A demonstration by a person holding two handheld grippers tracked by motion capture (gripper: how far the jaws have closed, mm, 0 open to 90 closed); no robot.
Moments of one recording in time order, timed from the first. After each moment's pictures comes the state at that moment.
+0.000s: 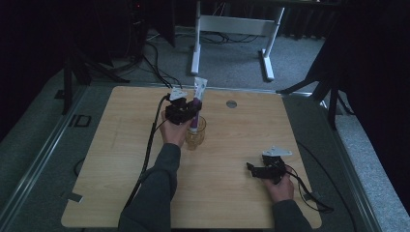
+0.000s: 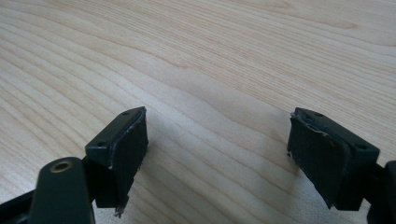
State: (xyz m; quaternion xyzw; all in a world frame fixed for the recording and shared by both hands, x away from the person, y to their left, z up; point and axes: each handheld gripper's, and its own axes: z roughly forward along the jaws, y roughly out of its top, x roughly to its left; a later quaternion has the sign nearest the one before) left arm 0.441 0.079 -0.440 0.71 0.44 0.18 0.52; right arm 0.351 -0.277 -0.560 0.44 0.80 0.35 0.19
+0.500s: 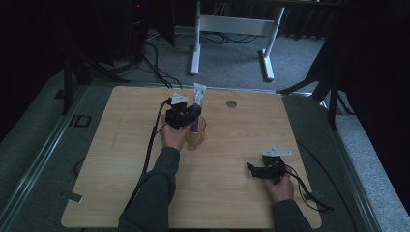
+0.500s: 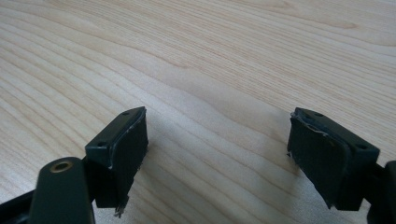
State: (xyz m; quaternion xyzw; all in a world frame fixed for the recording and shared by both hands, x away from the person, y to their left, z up) left arm 0.436 0.079 -0.453 0.72 0.44 0.18 0.50; right arm 0.351 -0.277 -0.560 0.44 0.81 0.35 0.19
